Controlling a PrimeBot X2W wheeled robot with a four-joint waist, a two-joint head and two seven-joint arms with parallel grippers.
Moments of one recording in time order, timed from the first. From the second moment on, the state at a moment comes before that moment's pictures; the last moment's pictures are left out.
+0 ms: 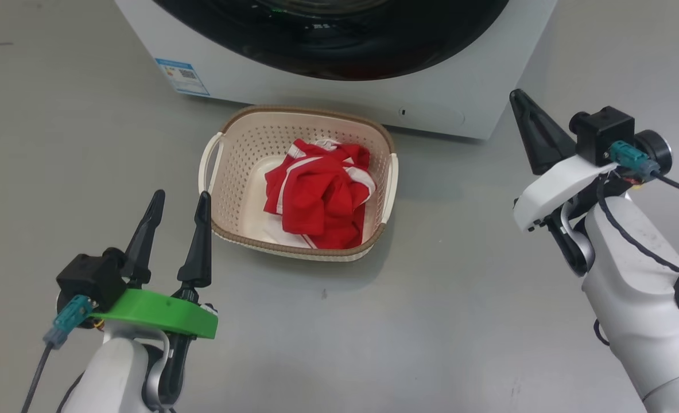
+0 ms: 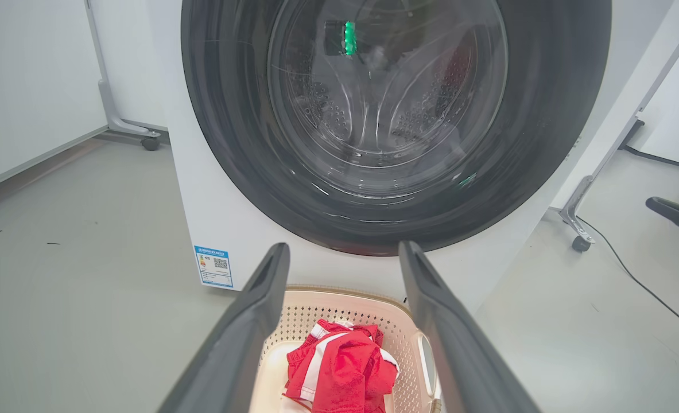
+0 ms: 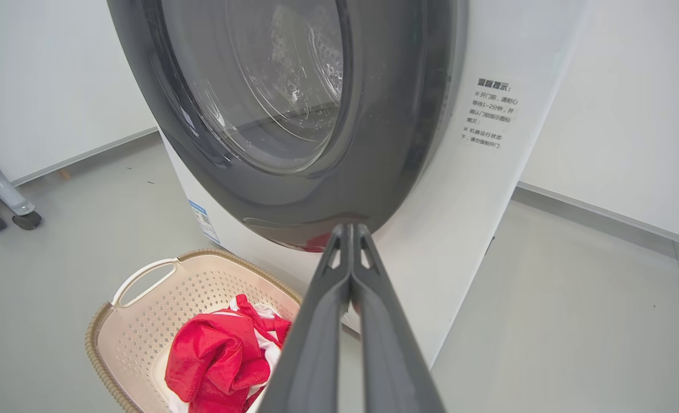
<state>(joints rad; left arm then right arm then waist) -0.26 0.09 -0.26 0.21 -0.54 -0.12 -0.26 -0.67 -0.21 0.38 0.64 0.32 0.11 -0.24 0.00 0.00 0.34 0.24</state>
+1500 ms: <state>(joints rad) -0.03 0.07 -0.16 0.24 -0.49 -0.12 -0.26 -0.06 -0.15 0.17 0.23 0.37 0.01 -0.25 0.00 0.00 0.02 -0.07</state>
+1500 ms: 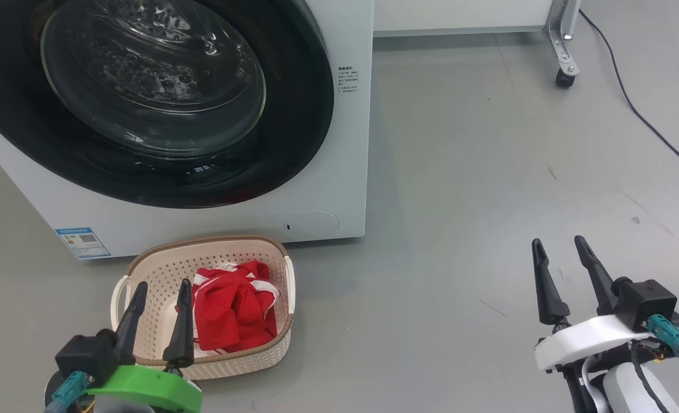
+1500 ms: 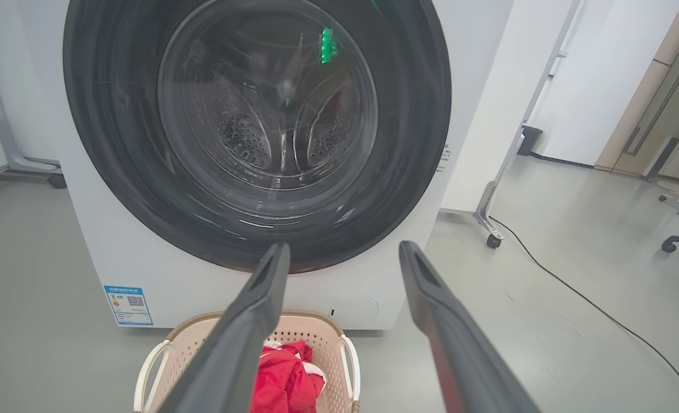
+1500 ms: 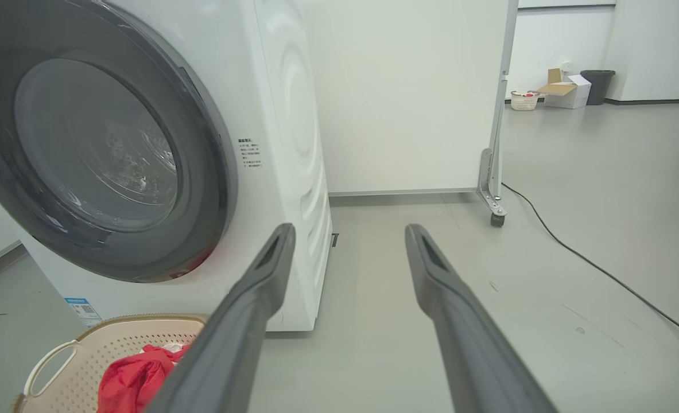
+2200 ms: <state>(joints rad) -0.03 0.06 -0.15 0.24 -0.42 -0.12 -0.26 0.00 -0.14 0.17 0.17 0.35 0.01 -0.25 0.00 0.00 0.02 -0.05</state>
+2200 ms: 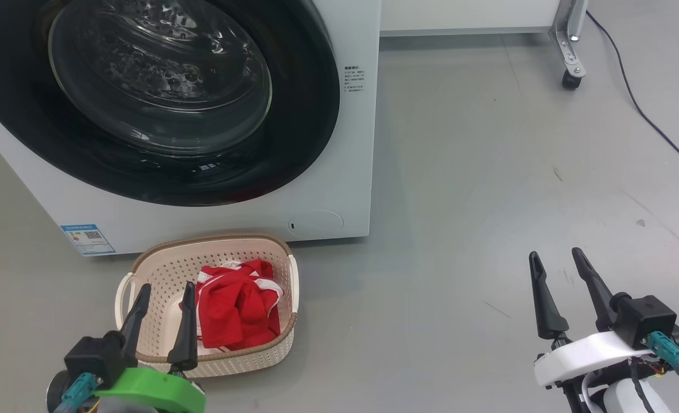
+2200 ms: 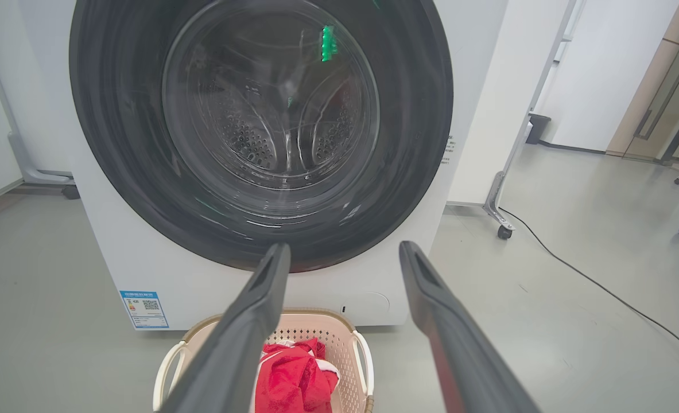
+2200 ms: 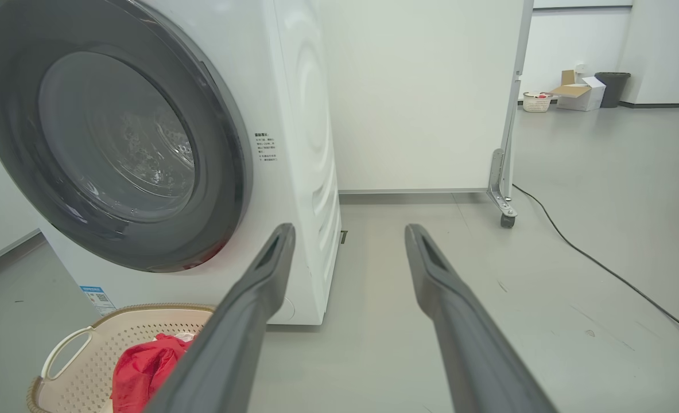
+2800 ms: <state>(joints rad) -0.02 0.05 -0.16 0.25 -0.46 -0.12 -0.26 0.03 -0.14 0.17 0.14 0.34 0.01 -0.25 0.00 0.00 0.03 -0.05</state>
